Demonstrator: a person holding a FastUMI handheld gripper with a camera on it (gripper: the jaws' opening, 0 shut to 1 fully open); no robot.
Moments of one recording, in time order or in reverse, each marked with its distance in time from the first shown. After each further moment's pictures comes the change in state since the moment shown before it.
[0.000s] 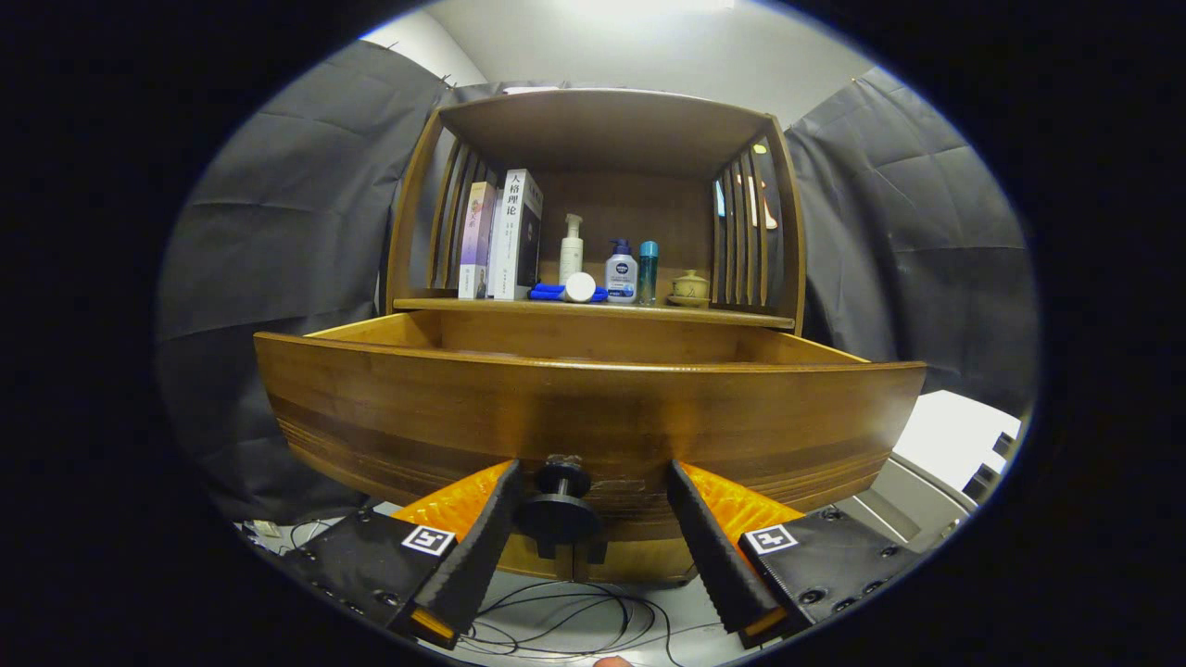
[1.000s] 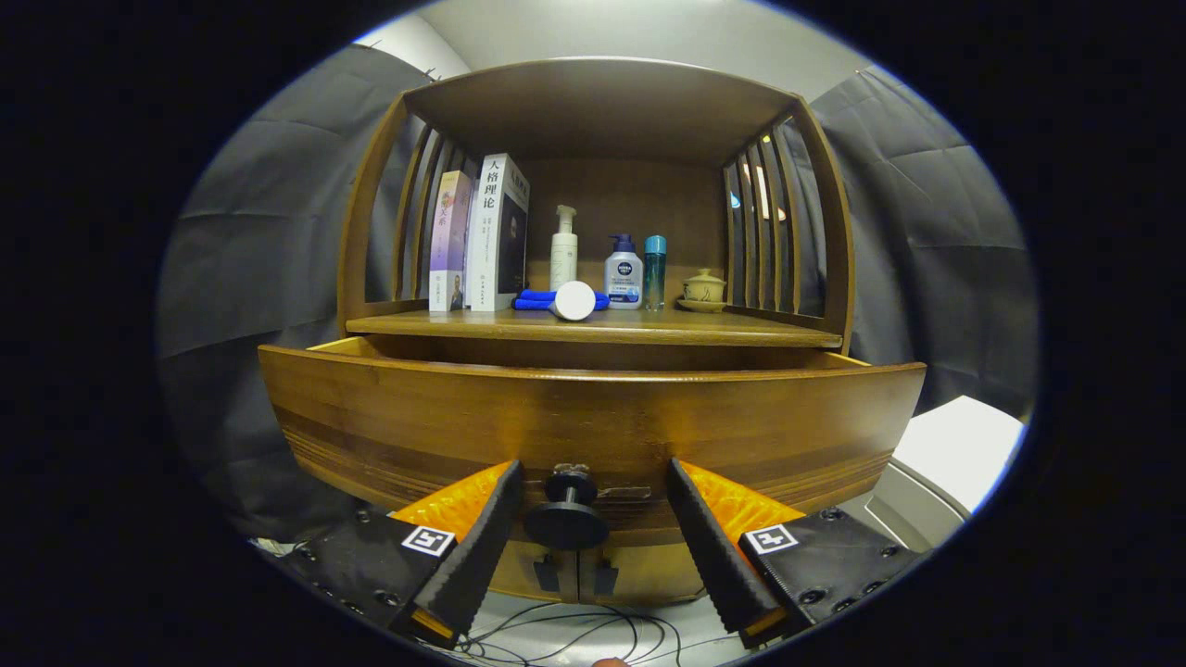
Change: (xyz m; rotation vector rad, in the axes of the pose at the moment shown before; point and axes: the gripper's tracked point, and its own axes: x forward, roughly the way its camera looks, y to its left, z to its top) arm 0.096 0.003 0.035 0.017 0.024 -0.007
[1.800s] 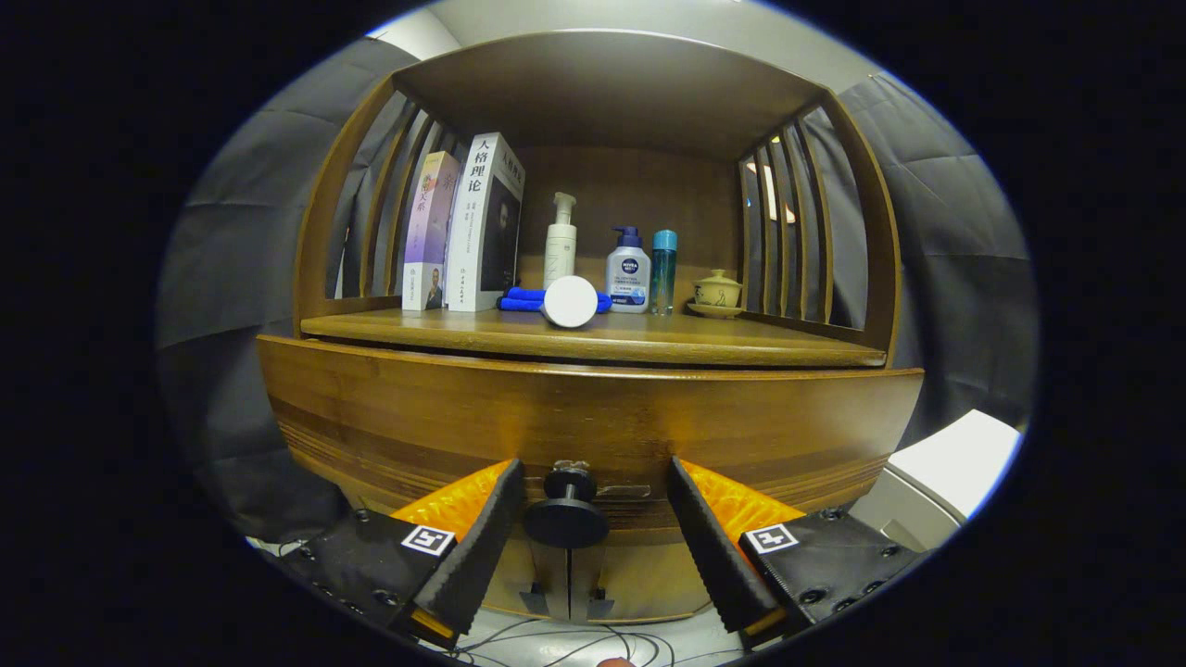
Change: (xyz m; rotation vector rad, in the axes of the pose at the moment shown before) arm 0.064 -0.001 0.011 -0.026 -0.012 -0.012
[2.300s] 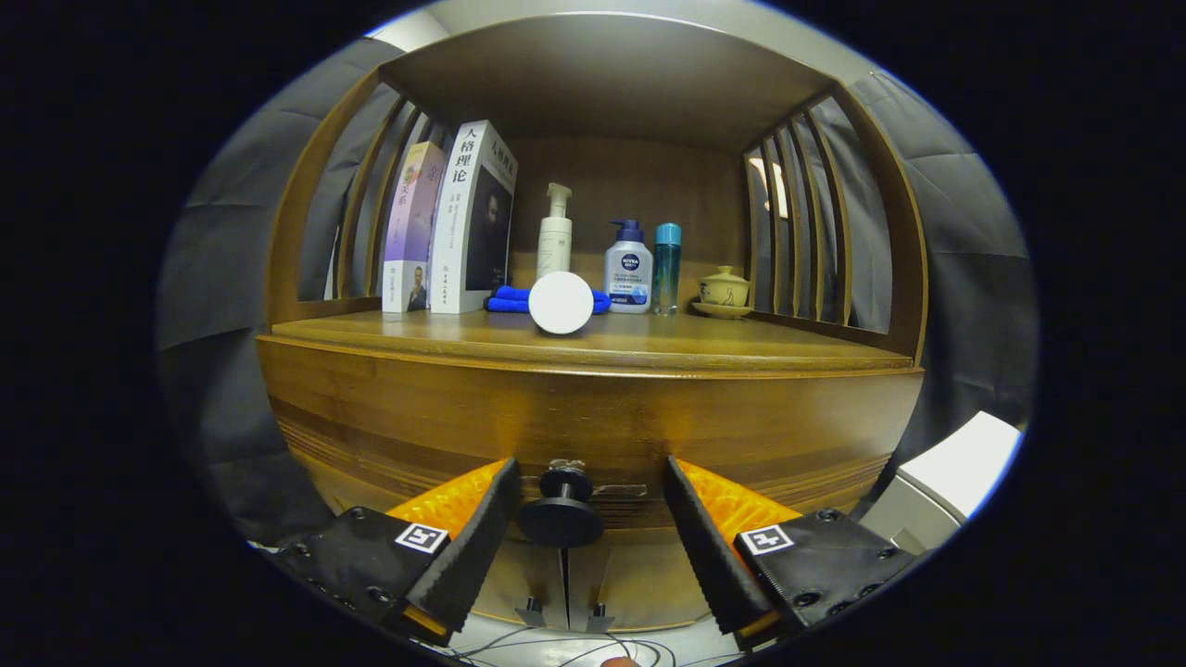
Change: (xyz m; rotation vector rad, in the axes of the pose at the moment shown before) arm 0.033 -0.001 0.004 0.008 0.017 -0.010
